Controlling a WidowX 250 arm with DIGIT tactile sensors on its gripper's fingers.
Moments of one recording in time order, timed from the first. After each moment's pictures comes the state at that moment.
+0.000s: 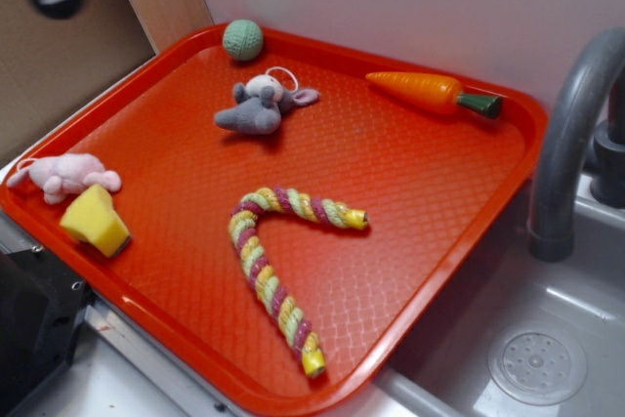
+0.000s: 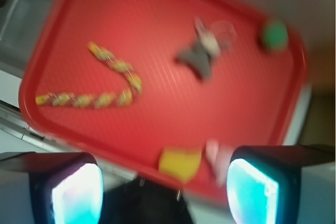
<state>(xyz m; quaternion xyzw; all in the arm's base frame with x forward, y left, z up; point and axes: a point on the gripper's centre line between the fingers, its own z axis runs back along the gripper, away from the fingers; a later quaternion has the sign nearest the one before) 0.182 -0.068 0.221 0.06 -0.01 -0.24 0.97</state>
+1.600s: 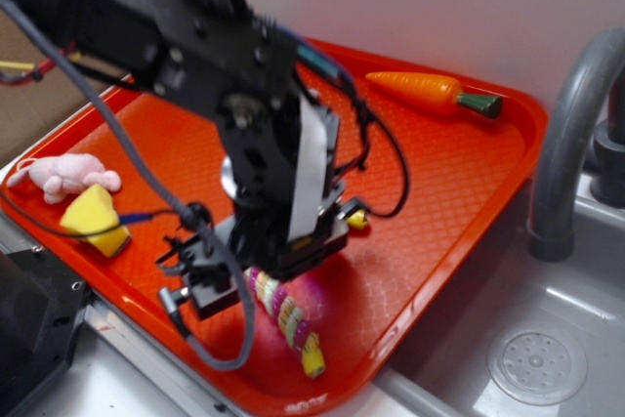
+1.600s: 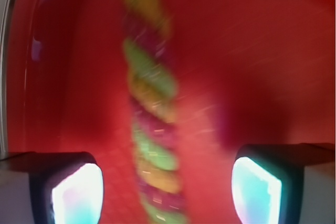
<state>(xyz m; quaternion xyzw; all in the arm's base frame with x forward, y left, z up) 0.160 -0.152 0.029 0.07 0.13 -0.79 0.60</state>
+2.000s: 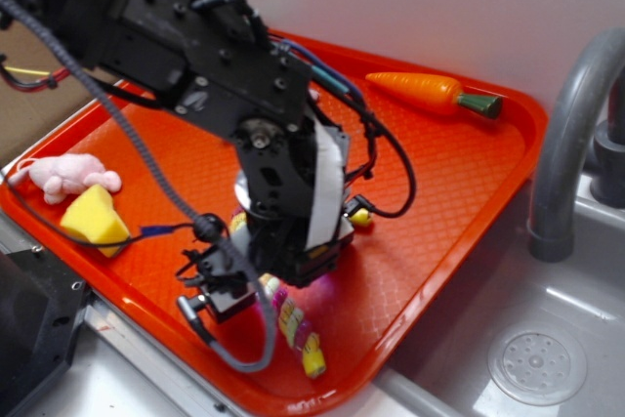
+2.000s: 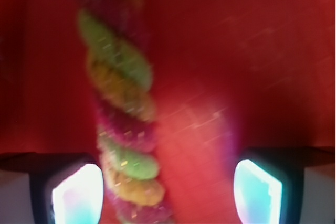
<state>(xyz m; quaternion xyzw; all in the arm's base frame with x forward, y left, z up) 0.160 -0.153 0.013 0.08 0.14 -0.77 0.61</state>
